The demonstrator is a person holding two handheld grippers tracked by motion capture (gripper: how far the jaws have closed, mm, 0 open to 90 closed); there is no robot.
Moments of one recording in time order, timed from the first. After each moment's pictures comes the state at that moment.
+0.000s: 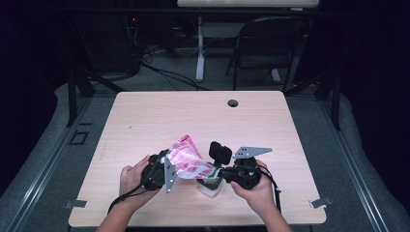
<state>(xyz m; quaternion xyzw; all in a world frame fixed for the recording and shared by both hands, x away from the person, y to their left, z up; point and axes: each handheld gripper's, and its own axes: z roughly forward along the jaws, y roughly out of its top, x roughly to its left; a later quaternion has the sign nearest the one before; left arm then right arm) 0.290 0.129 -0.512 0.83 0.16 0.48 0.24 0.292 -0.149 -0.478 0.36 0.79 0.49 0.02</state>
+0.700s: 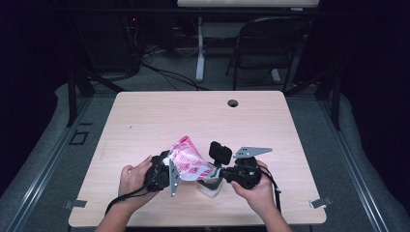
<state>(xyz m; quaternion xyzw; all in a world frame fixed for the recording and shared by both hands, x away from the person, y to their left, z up) 0.286 0.123 -0.512 0.84 0.12 0.50 0.18 0.294 -0.151 -0.482 0.37 0.79 0.49 0.02</state>
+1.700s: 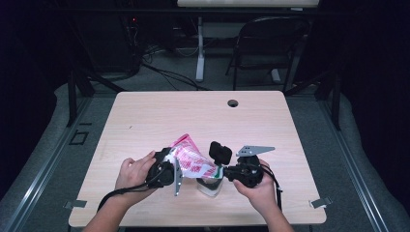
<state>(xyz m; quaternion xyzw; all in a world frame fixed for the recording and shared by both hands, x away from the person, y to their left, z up) 0.287 0.114 -0.491 0.85 0.06 0.51 0.12 0.297 -0.157 -0.482 0.37 0.78 0.49 0.01</state>
